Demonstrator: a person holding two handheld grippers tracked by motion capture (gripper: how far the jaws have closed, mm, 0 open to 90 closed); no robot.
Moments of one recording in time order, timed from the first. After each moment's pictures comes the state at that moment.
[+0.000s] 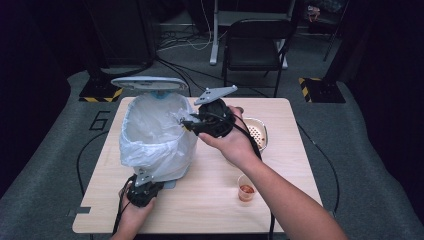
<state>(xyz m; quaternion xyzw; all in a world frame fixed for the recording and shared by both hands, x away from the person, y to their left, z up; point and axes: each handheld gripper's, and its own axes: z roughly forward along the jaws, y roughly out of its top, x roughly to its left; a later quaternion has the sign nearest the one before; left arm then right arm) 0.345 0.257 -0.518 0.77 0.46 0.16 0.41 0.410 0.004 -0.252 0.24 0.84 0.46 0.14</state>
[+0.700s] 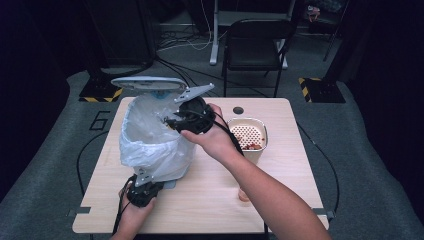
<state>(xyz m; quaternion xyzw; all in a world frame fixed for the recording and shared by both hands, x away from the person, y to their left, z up) 0.345 0.257 -0.519 0.77 0.46 0.16 0.41 0.429 0.045 -0.265 0.23 0.85 0.46 0.13</state>
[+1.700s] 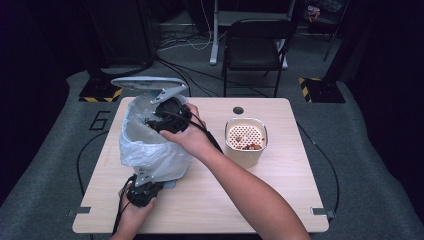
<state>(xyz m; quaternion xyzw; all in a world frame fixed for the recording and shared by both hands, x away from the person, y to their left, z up) 0.345 0.258 -0.518 0.77 0.46 0.16 0.41 0.444 0.099 -0.281 0.20 0.86 0.46 0.13</state>
